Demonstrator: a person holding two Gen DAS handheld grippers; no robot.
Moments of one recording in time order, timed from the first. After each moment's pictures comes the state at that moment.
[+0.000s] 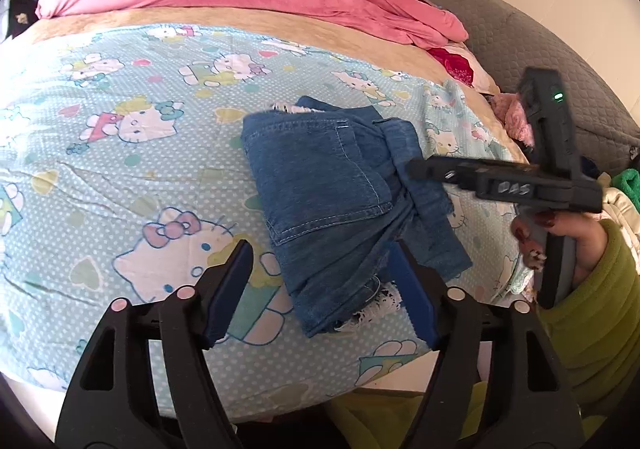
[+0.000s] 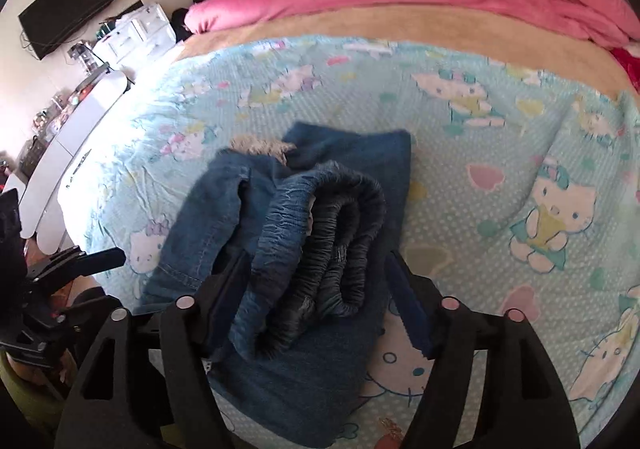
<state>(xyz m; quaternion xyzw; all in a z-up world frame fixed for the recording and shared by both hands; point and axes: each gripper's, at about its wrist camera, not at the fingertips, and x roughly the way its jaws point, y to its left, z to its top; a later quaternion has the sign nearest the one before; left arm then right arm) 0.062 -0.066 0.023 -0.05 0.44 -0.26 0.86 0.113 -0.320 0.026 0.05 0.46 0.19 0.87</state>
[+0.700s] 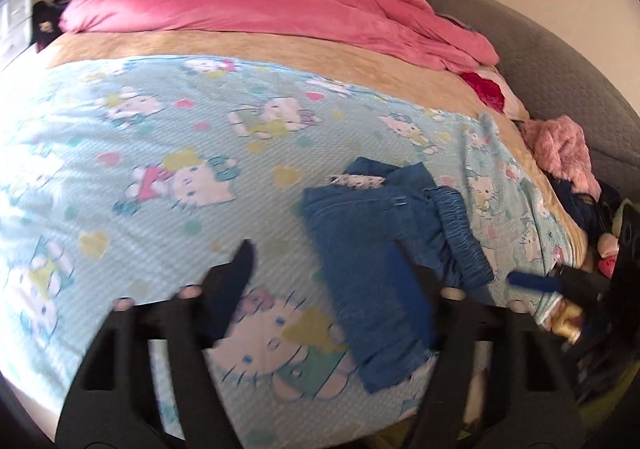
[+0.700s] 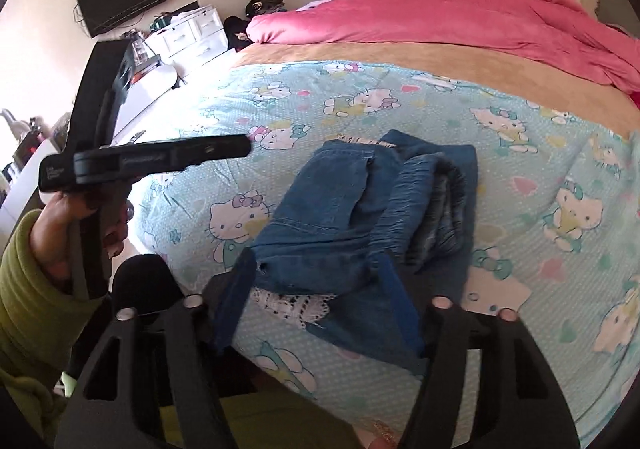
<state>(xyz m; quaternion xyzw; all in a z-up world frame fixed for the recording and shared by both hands) 0.121 -0.049 0.056 -0.04 0.43 -0.22 0.87 0.032 -0.268 0.054 0.02 0.40 0.24 0.88</state>
